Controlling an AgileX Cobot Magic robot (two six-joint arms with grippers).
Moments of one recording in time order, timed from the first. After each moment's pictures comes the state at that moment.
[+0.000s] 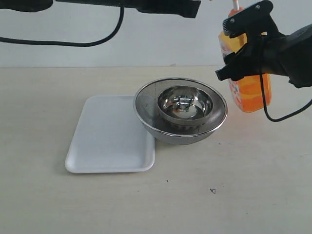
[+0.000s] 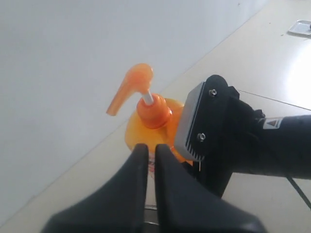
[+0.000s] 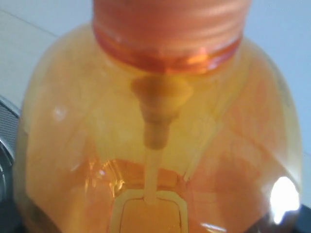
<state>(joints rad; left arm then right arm) -0.61 1.69 -1.42 -1.28 0.27 1.43 0.34 1.73 -1.02 1.11 -0.29 -1.37</state>
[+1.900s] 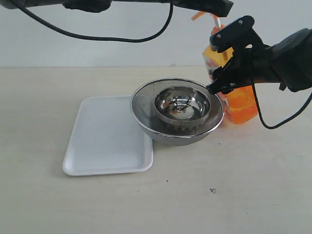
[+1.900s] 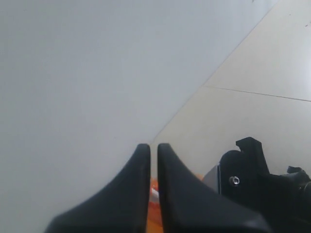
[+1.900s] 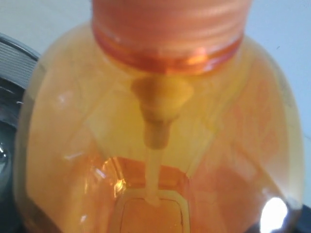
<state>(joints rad) -0.66 1.92 -1.68 -1.22 0.20 1.47 0.34 1.78 -1.03 1.03 -0.14 -1.37</state>
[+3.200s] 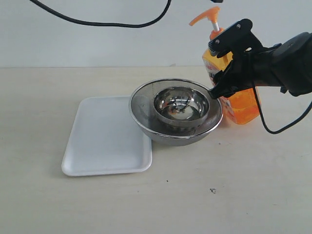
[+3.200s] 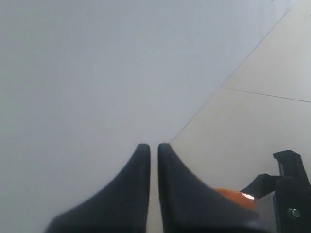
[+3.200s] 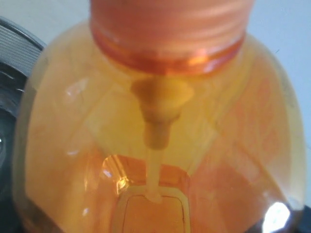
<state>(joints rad) -0.63 1.95 -1.79 -0.89 0.22 1.14 0.35 1.77 -1.00 1.02 -0.16 -1.41</state>
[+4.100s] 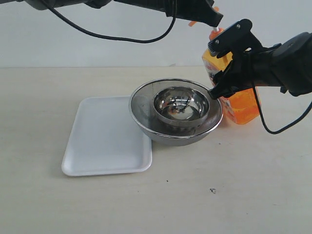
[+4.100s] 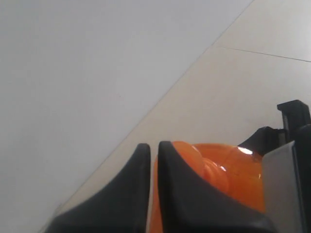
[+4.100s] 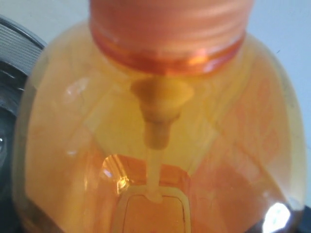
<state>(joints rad) -0.62 2.05 -1.85 -0.63 0.33 0.88 0.35 1.77 -1.00 1.02 -0.16 -1.41</state>
